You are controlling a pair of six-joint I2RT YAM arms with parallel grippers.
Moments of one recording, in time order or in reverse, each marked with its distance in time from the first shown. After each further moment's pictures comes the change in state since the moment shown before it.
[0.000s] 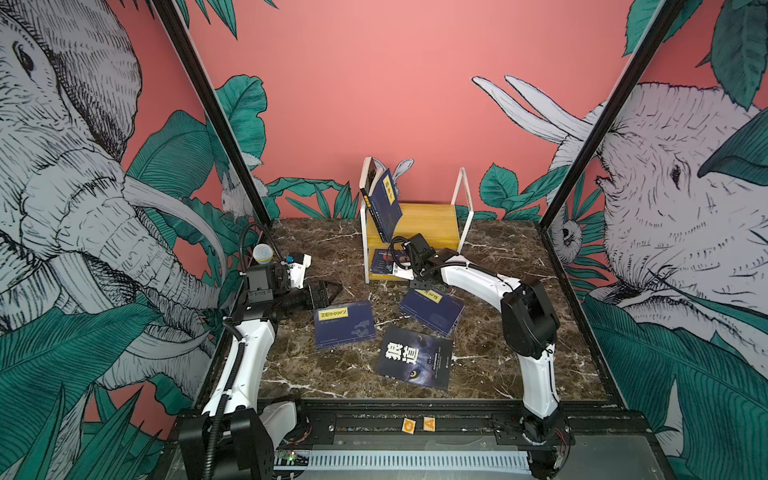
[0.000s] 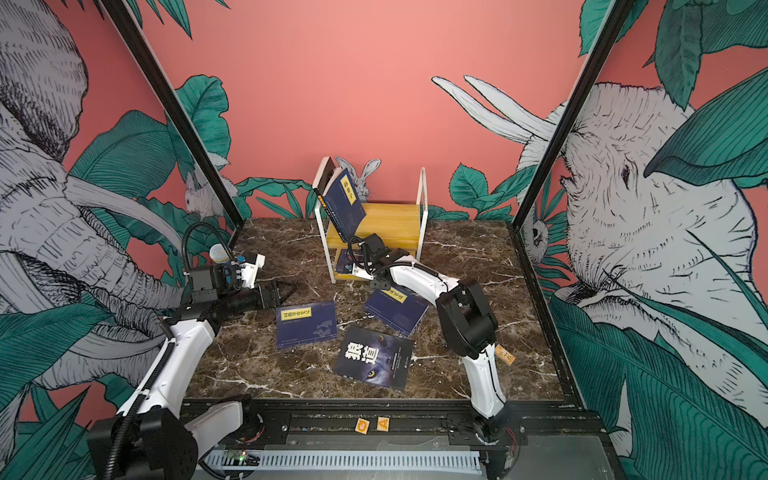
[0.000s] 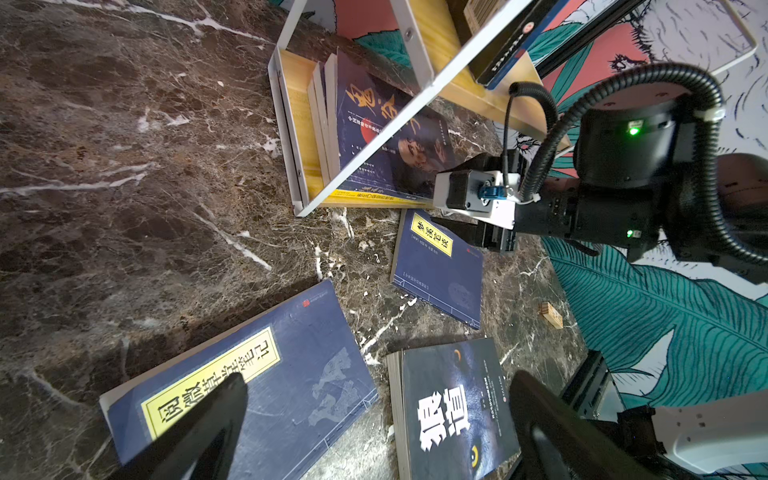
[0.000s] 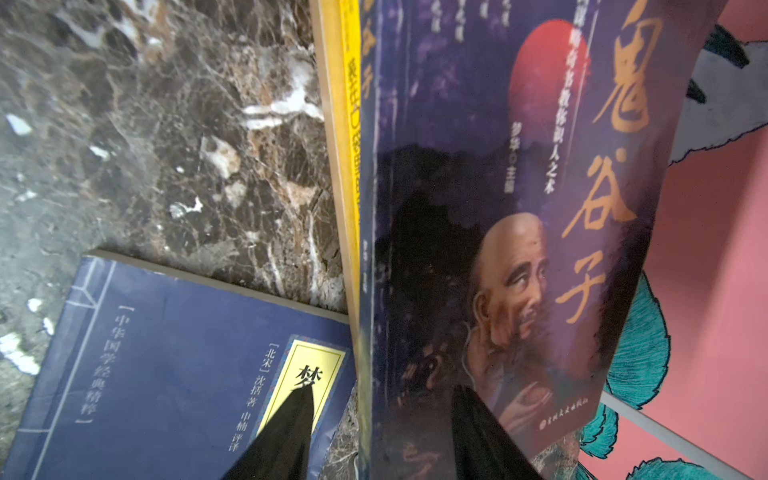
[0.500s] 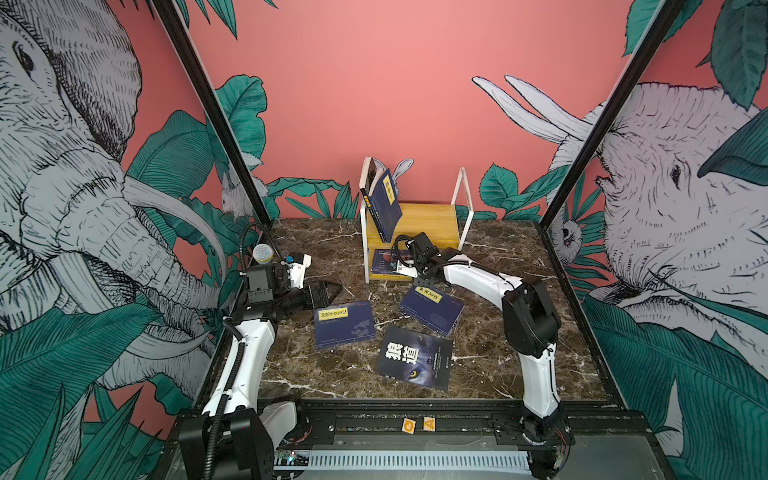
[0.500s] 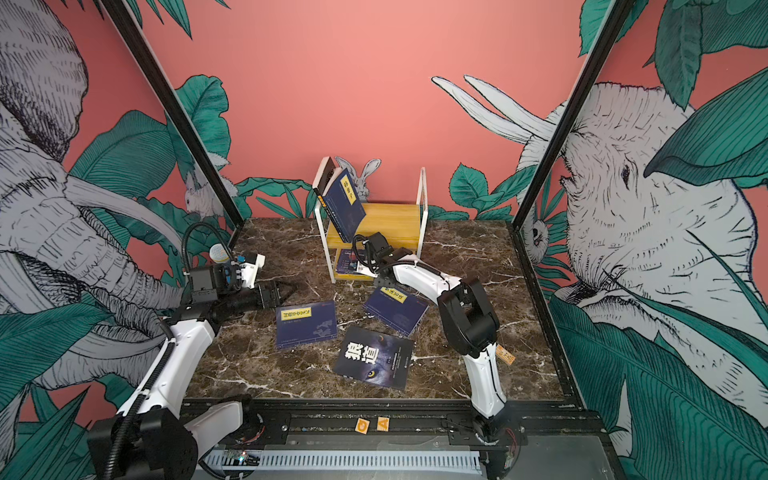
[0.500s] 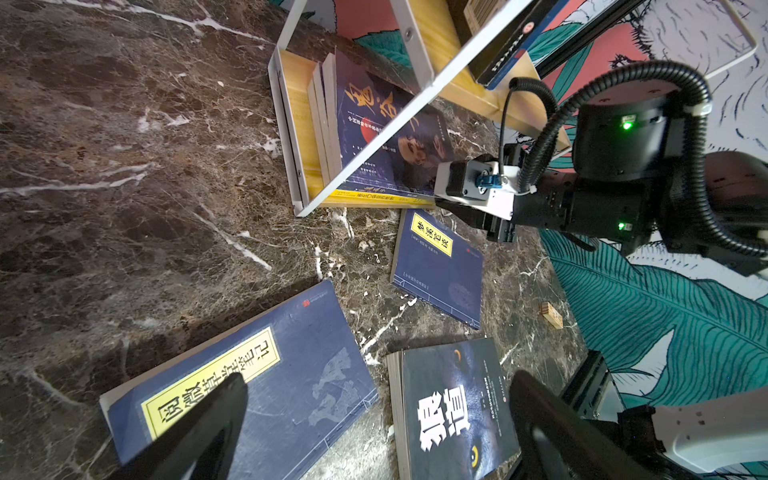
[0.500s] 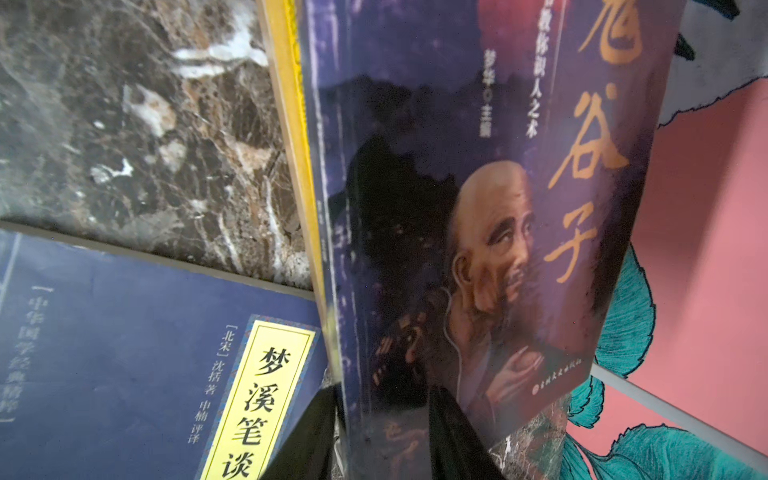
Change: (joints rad) left arm 0.000 0.000 0.000 0.000 0.000 0.000; right arm -0.024 0.000 -0.008 0.026 0.049 -0.006
